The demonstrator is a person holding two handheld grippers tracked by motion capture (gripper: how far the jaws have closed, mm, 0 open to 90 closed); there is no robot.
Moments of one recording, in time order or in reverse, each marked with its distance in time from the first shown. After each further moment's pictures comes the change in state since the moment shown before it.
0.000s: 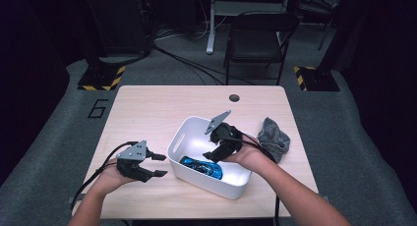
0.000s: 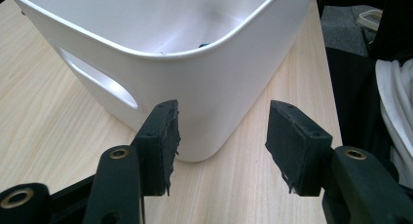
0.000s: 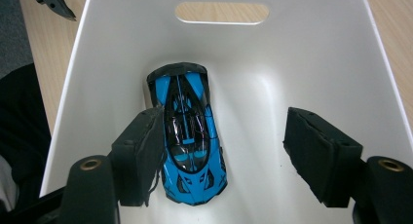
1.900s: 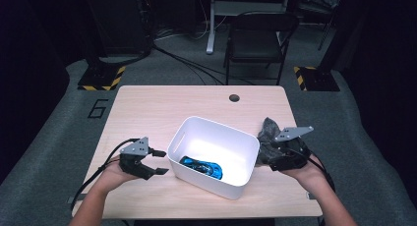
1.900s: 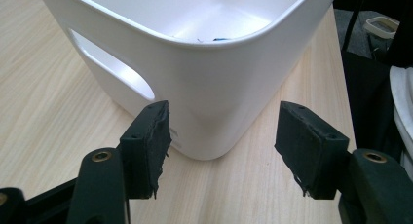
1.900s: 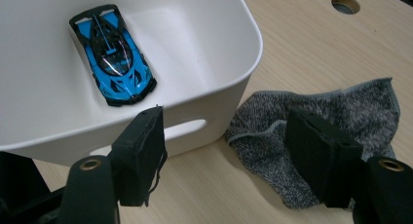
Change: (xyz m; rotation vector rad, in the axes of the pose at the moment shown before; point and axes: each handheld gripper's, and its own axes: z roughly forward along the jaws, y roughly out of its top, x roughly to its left) left arm 0.011 -0.003 0.009 0.005 0.009 -0.069; right arm -0.026 -0.148 -0.087 -0.122 -0.185 0.281
